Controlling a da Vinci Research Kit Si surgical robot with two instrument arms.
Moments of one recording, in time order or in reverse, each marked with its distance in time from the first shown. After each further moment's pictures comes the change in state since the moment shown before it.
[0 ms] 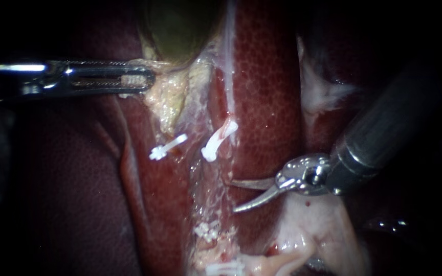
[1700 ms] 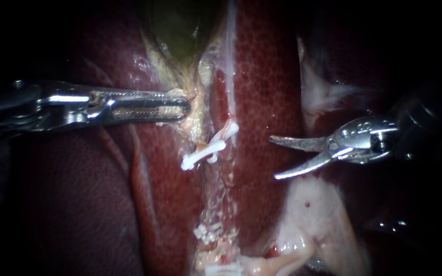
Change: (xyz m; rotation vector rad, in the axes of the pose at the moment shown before) right arm 0.007 -0.001 -0.009 -0.080 0.148 -0.131; left arm 0.005 -0.002 0.007 0.017 0.046 0.021
